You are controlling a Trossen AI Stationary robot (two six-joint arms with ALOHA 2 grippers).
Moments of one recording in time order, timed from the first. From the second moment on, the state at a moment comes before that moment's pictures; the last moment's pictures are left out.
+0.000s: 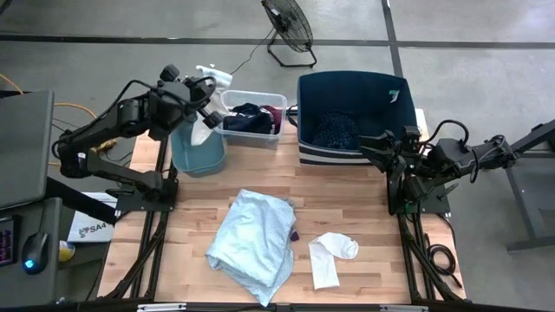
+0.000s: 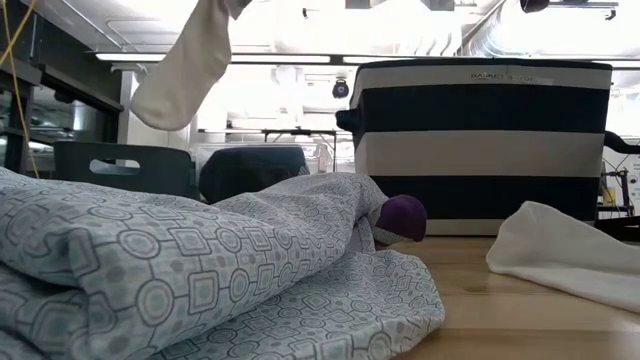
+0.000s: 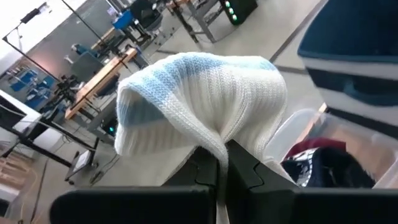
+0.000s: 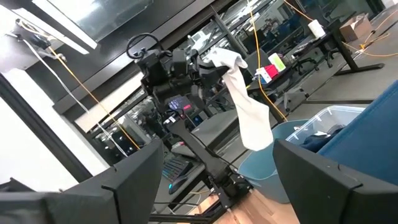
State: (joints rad) left arm 0.21 1.12 1.56 -0.82 -0.87 0.26; right arm 0.30 0.58 0.70 0.11 0.58 0.57
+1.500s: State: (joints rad) left arm 0.42 1.10 1.13 -1.30 -0.63 -0.73; right arm 0.30 0.63 0.70 0.11 0.60 0.58
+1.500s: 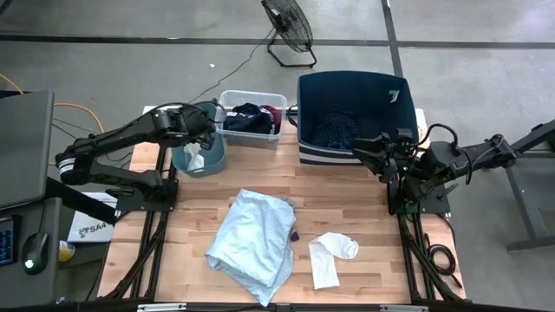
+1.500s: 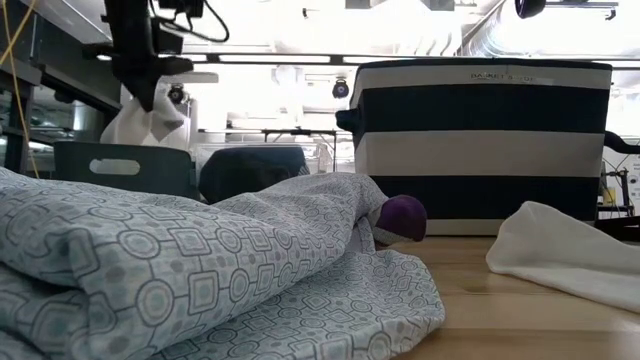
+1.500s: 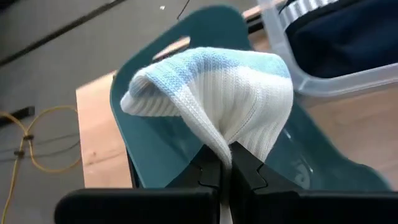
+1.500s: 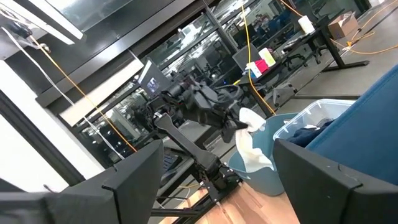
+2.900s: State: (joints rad) left arm 0.80 1.08 1.17 -1.18 -0.10 -0.60; right arm 0.32 0.63 0.70 0.04 0.30 0.65
